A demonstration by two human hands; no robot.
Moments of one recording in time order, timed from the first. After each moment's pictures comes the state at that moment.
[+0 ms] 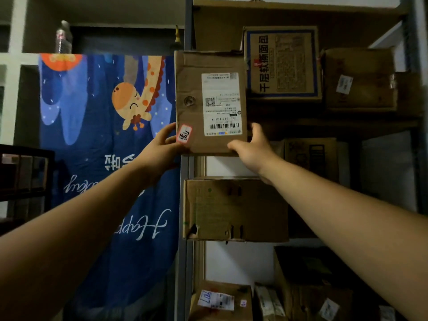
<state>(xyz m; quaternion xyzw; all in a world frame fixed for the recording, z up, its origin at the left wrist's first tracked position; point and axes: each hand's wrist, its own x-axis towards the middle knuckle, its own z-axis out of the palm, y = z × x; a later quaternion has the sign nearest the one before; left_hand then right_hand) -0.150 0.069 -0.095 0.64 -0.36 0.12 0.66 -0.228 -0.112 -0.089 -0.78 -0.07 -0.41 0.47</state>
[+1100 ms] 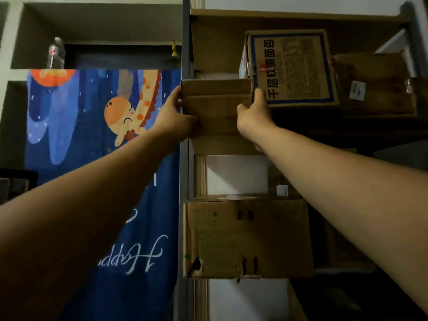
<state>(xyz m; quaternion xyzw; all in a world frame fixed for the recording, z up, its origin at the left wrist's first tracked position) -0.103 0.032 -0.009 0.63 -0.39 0.28 0.61 -0.164 -0.111 -0.005 -0.72 -0.02 -0.55 0.43</state>
